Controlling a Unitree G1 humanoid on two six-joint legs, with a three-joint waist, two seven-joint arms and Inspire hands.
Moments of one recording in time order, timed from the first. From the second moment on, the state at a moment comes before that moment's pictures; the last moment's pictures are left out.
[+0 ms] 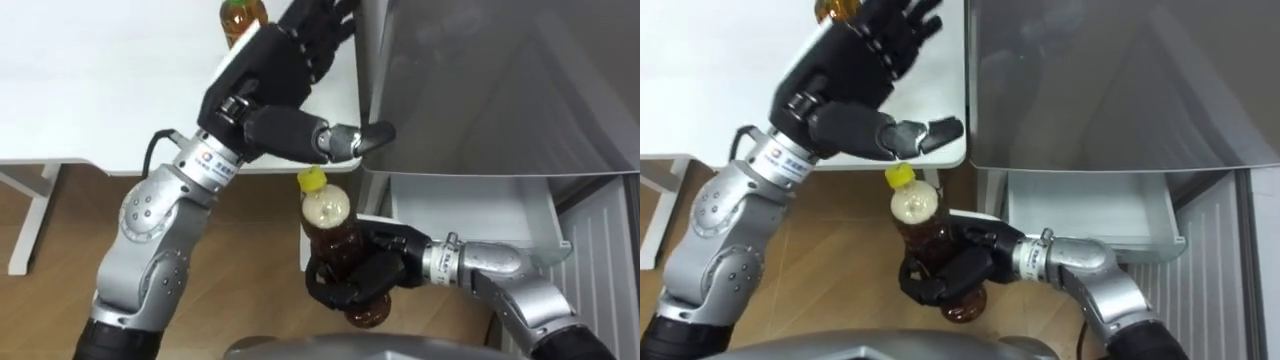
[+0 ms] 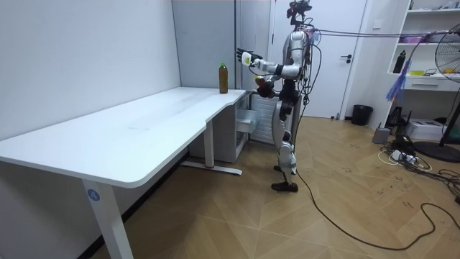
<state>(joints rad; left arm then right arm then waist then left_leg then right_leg) 0.11 0.27 -0.13 -0.37 -0.51 -0.02 -0.39 0.11 -0.35 0.38 0.27 0.24 0.10 0.91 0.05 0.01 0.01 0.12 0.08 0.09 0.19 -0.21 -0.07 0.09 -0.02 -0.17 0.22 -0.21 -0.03</state>
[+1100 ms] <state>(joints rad) 0.24 0.24 0.43 0.08 -0.88 -0.20 0.44 0.32 -0.32 0.22 0.18 0.15 0.16 0.78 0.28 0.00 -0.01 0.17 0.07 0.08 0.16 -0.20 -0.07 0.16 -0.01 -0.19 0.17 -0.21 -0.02</state>
